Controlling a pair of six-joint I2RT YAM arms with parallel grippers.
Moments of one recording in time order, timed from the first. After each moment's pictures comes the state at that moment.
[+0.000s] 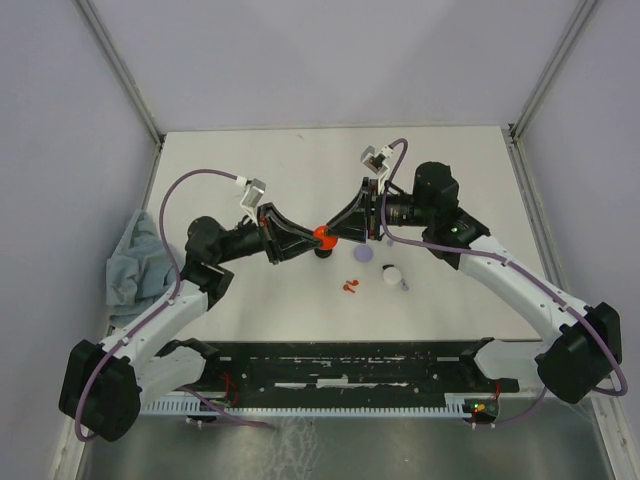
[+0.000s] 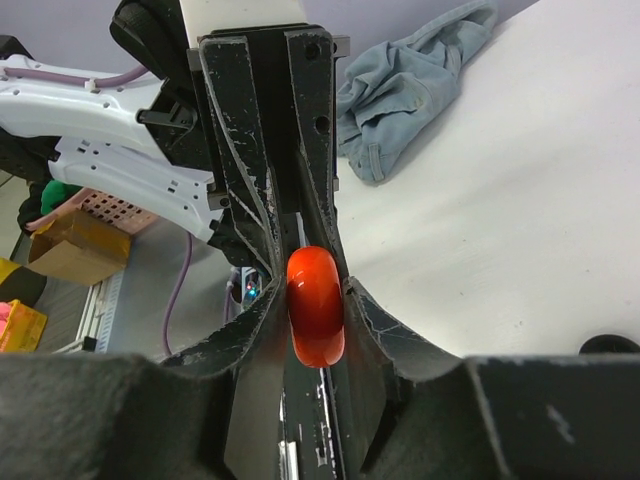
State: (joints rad) left arm -0.44 1.03 0.58 0.71 0.87 -0.73; right arm 0.59 1.26 1.06 0.11 -0.87 0.44
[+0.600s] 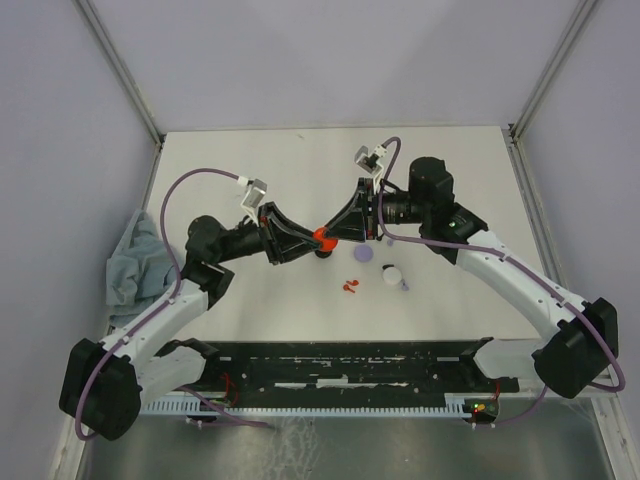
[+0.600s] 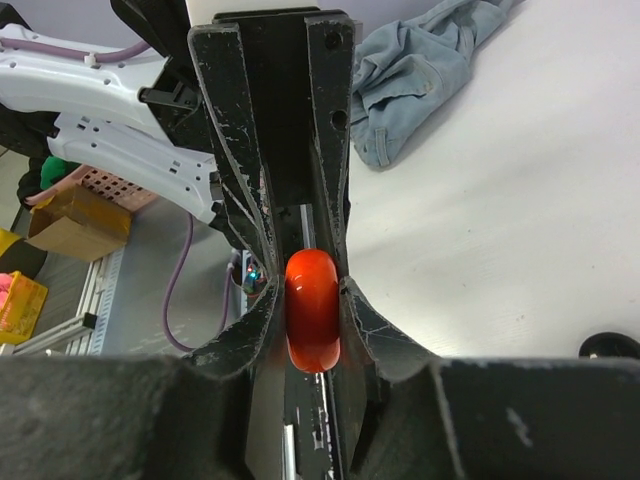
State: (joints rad) left arm -0.45 1.03 0.58 0.71 0.90 -0.72; right arm 0.60 1.29 1.11 0.03 -0.91 0.39
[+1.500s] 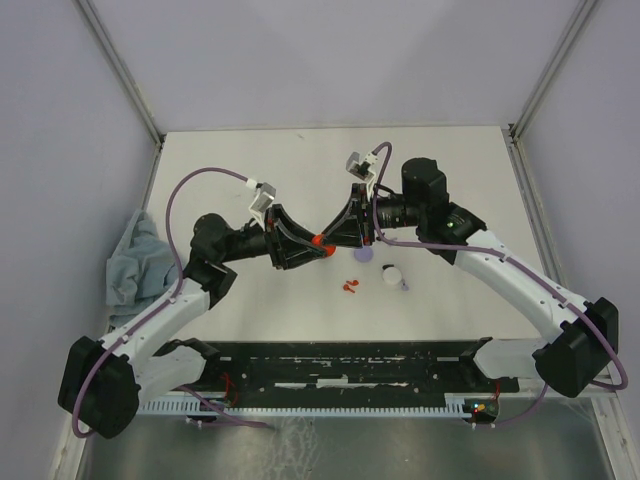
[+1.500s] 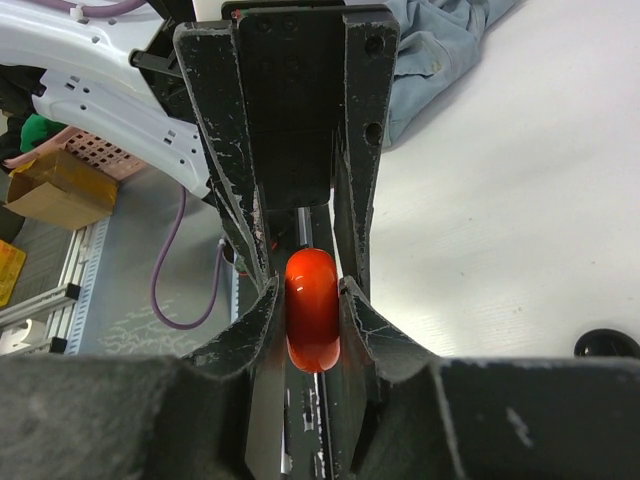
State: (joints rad) left arm -0.48 1.04 0.60 0.65 0.93 -0.64; right arm 0.64 1.29 1.16 -0.09 -0.89 0.27
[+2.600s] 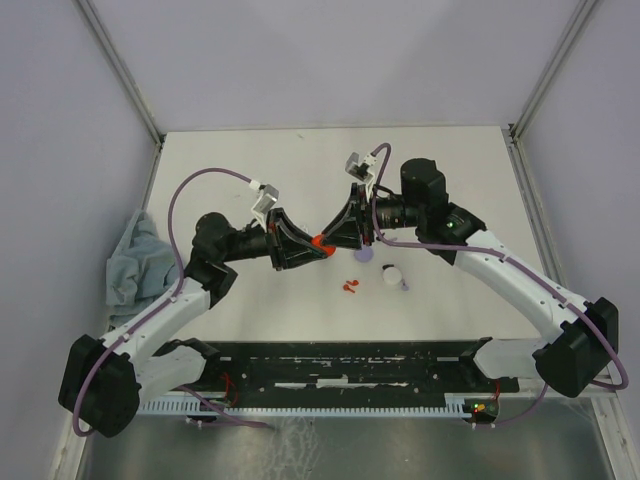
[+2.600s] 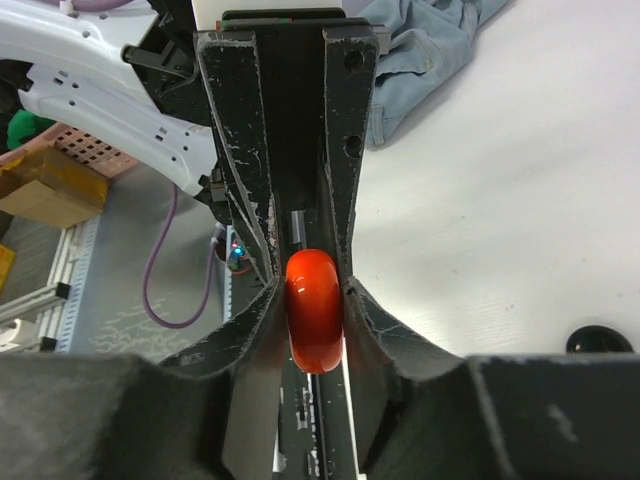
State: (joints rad) left arm -0.48 1.05 0.60 0.62 0.96 -0.62; right arm 0.65 1.29 1.16 -0.11 -0.88 0.25
